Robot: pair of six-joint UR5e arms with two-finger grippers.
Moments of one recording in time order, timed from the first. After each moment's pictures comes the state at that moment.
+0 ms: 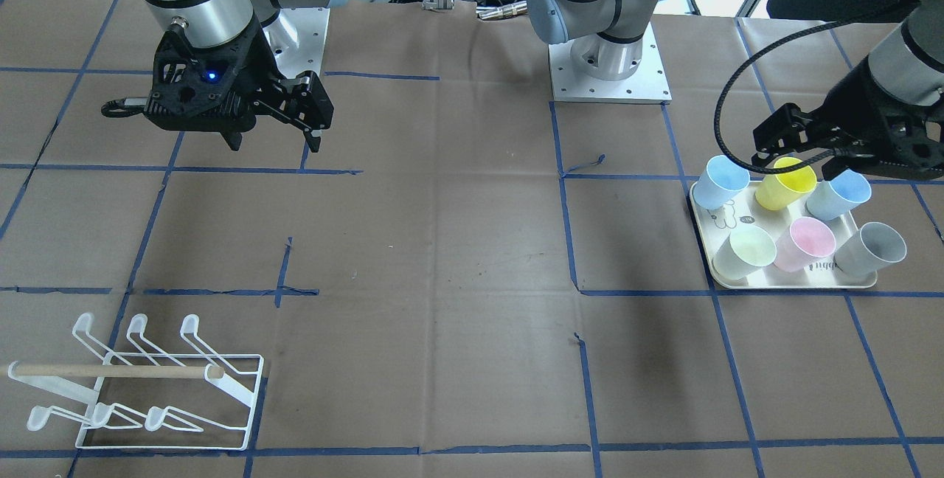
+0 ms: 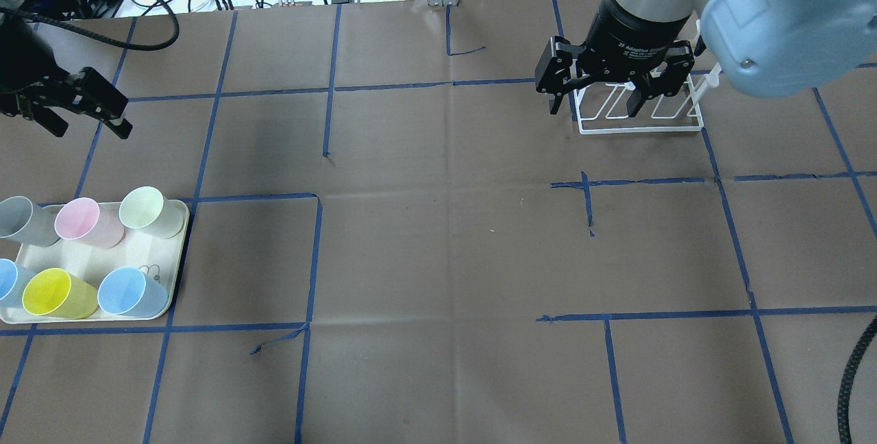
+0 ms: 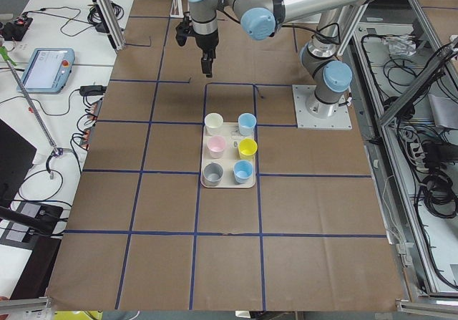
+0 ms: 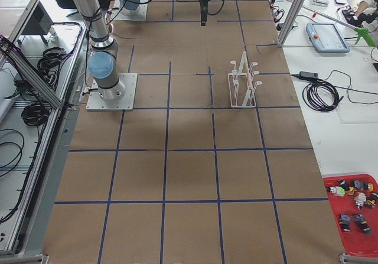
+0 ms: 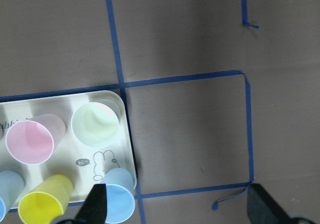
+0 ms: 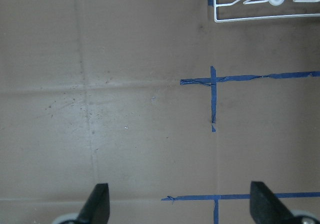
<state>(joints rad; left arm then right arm) -1.14 -1.63 -1.58 -1.58 1.57 0.53 1.66 -1.54 1.56 -1.63 -1.51 0.15</state>
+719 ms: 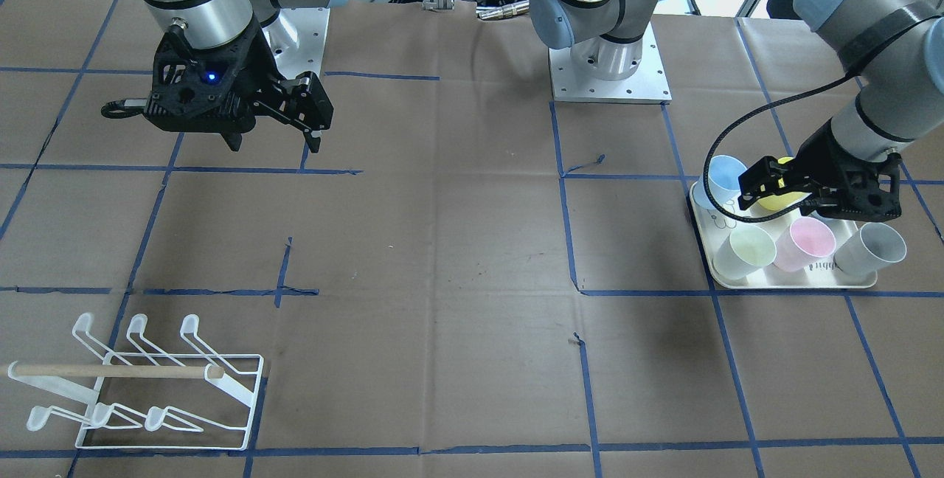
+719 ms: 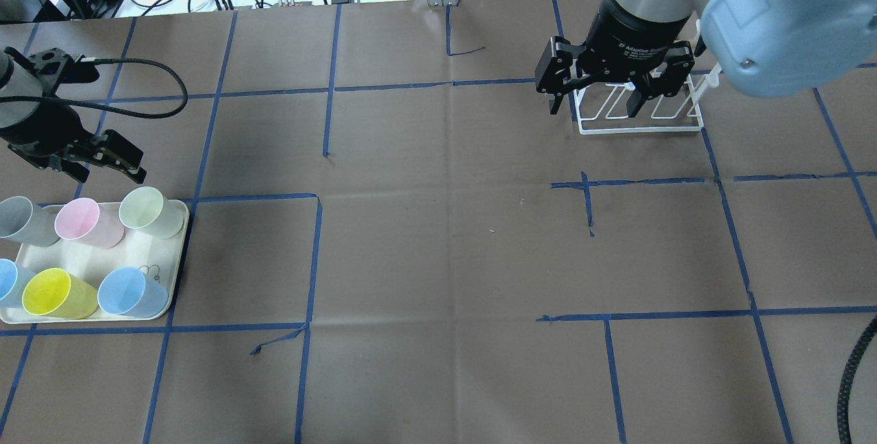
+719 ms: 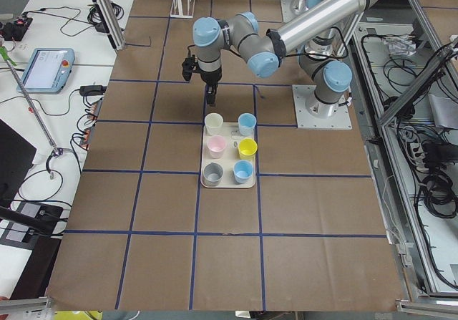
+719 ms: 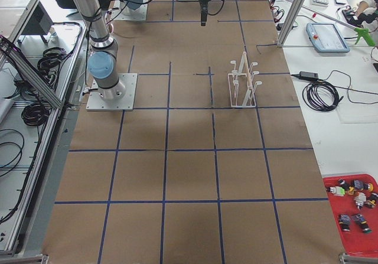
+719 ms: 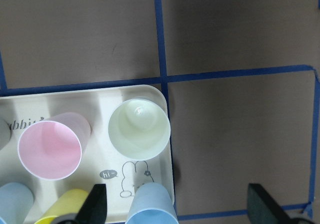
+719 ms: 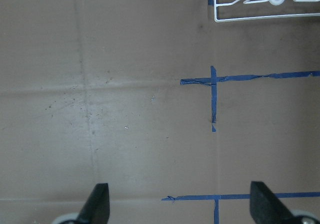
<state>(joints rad) -1.09 -1.66 -1.85 -1.25 1.57 0.55 1.66 -1.53 1.56 -1.63 -1.51 0.15</state>
